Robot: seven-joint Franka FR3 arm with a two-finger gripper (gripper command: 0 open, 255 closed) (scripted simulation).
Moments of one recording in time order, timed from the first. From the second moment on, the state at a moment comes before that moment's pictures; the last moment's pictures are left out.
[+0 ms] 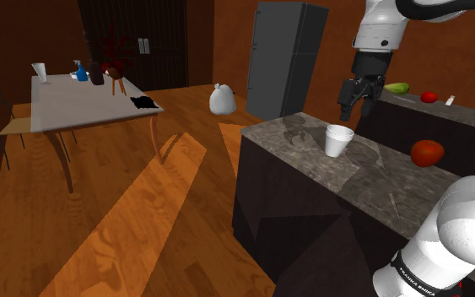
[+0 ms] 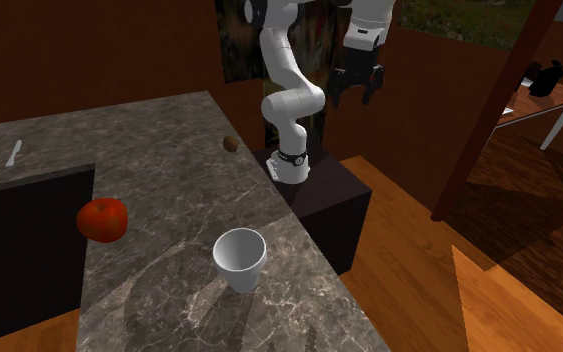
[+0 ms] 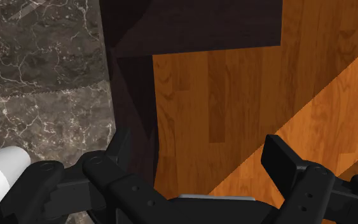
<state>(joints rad) 0.02 -0.74 0.02 -2.28 -0.01 1.47 0.17</state>
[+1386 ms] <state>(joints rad) -0.10 -0.38 -0.28 -2.33 -0.20 1.94 -0.13</state>
